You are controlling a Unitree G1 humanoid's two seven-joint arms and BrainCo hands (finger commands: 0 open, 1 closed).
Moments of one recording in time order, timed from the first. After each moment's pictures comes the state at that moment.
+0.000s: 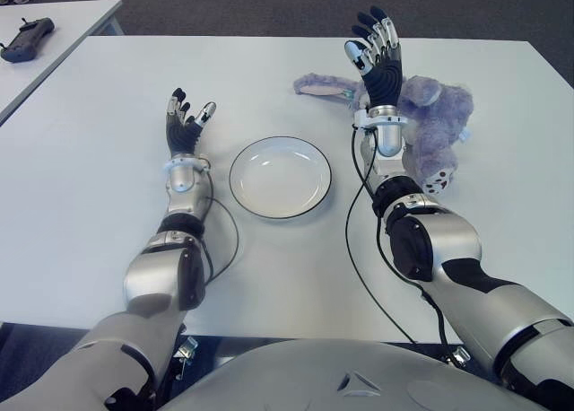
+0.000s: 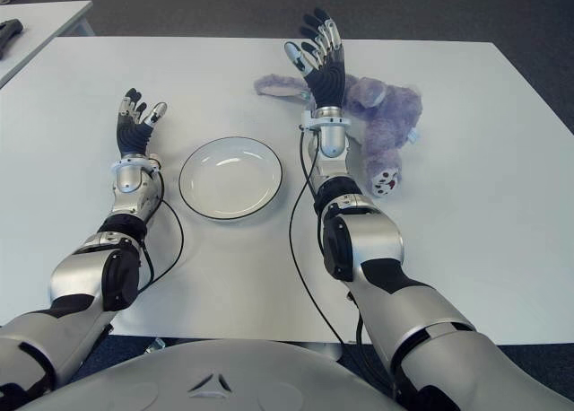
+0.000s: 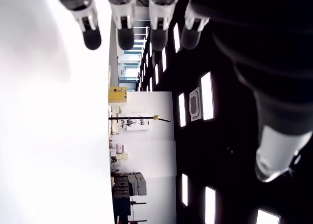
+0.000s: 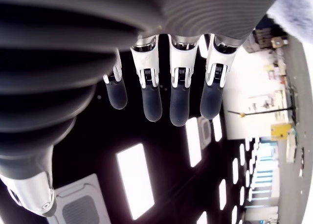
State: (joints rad) left arm -0.61 0.16 0.30 1.15 -0.04 -0.55 0.11; right arm -0.95 -0.02 -0.21 1.23 -0.02 -0.90 -0.05
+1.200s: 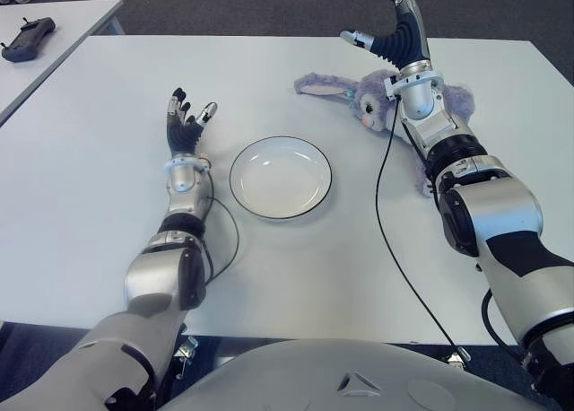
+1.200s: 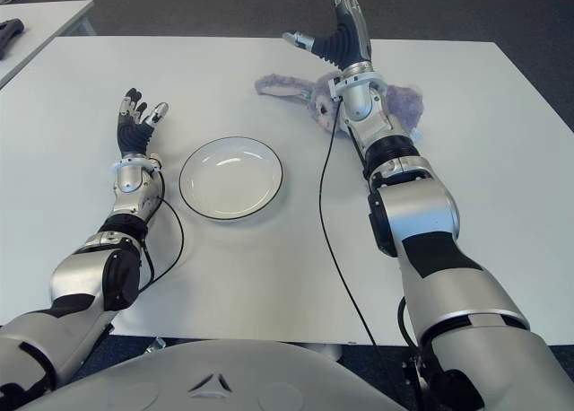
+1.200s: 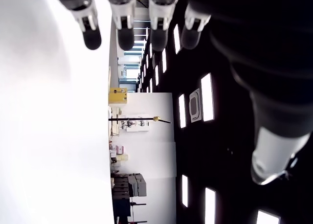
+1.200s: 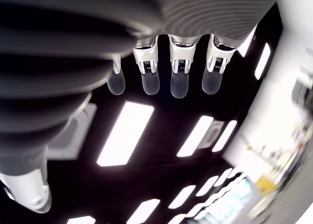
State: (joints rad) left arm -0.62 0.16 0.30 1.15 -0.04 -0.55 0.11; right arm -1.11 -0.33 0.18 1.25 -0.51 -0.63 -0.41
